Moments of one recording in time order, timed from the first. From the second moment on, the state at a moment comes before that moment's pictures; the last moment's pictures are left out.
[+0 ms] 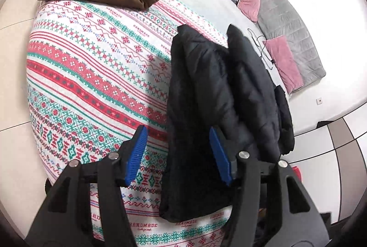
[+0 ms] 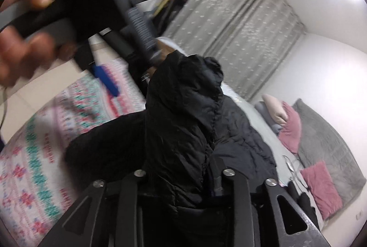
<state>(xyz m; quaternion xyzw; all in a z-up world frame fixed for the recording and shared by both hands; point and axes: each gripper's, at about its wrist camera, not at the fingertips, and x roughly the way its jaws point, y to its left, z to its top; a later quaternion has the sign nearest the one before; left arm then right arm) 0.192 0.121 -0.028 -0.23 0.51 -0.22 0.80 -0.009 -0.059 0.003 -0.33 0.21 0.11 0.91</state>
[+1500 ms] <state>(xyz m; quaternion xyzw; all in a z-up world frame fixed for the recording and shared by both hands) 0.204 0.026 -0.050 0.00 0.50 -0.12 0.86 -0.002 -0.216 0.051 0.04 0.35 0.21 0.91</state>
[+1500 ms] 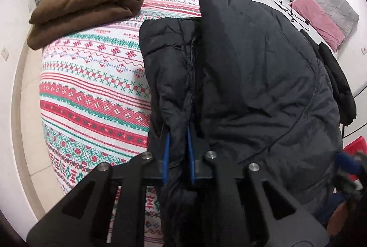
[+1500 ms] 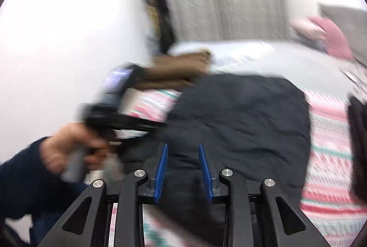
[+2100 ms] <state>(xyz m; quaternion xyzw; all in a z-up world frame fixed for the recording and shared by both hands) 0.174 0.000 0.009 0.08 0.38 -0.13 0.92 0.016 -0.192 -0.003 0.02 0.42 0.18 0.89</state>
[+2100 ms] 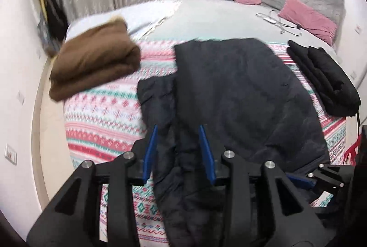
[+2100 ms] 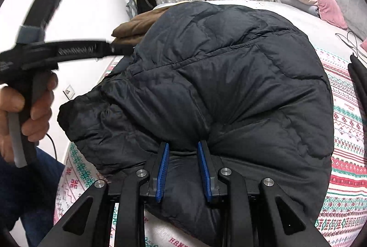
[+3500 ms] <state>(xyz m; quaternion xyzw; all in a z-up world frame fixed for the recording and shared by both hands) 0.249 -0.026 -0.046 0.08 0.50 -0.16 0.85 0.229 -0.299 0.030 0.13 0.50 0.13 0.85</state>
